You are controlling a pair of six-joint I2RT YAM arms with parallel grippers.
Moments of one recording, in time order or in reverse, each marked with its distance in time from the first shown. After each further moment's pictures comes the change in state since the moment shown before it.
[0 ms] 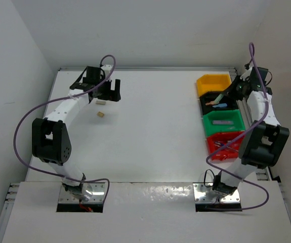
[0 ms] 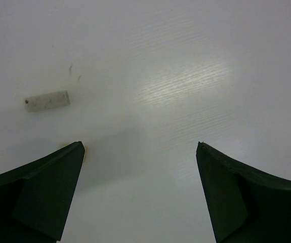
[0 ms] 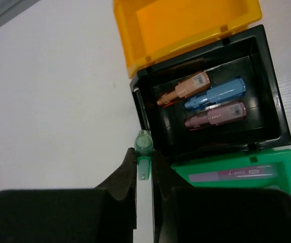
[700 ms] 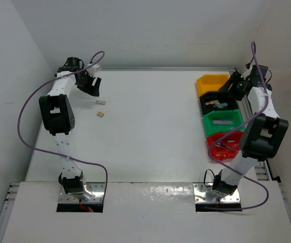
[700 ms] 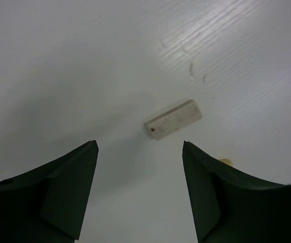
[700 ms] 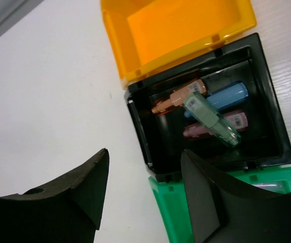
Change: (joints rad) left arm 0.287 0.530 0.558 -0.338 0.209 0.562; right arm -0.016 0.143 0.093 -0.016 0.005 0.045
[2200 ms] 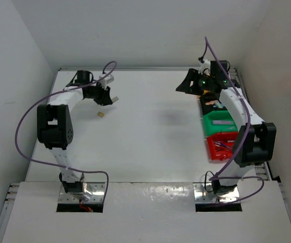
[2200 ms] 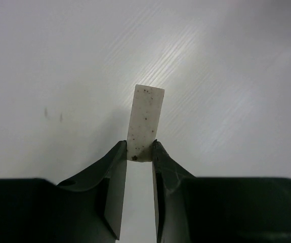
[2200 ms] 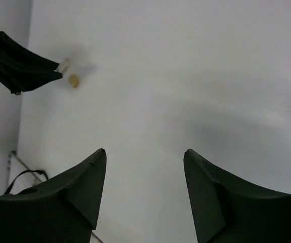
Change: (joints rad) left arm -0.075 -0.249 -0.507 0.290 0.274 0.047; right arm 0.403 -0.127 -0.036 0.028 -0.185 0.045
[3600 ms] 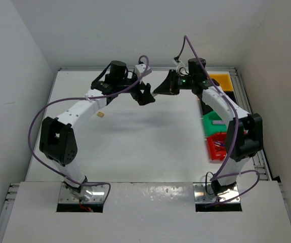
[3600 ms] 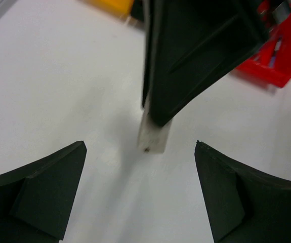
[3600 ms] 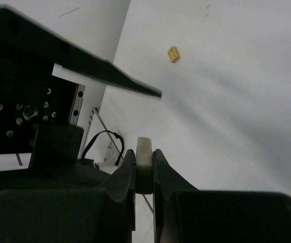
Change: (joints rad) left arm -0.463 -0.245 0.052 0.235 0.030 -0.387; right arm 0.222 0.107 0.049 0.215 -0.267 0.285
